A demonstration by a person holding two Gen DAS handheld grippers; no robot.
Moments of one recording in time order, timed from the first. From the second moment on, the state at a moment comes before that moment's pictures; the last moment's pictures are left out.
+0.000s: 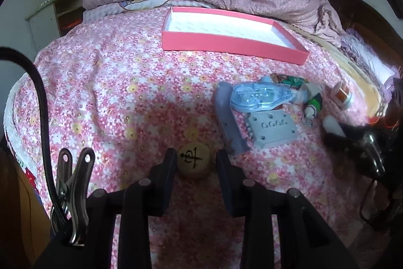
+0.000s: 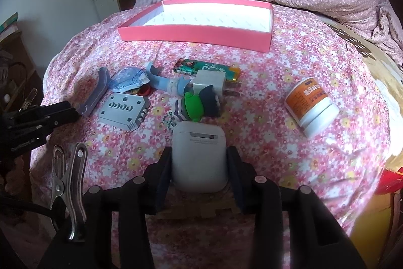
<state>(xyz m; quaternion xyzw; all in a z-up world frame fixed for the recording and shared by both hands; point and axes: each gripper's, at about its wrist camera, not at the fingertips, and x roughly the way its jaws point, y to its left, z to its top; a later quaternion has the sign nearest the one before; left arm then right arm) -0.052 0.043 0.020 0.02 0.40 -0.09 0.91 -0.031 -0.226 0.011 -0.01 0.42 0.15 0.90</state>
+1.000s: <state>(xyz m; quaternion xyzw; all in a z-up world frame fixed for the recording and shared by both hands) -0.042 0.038 0.040 0.00 0.38 -0.12 0.92 -0.030 -0.232 0.025 0.02 0.38 0.16 0.91</state>
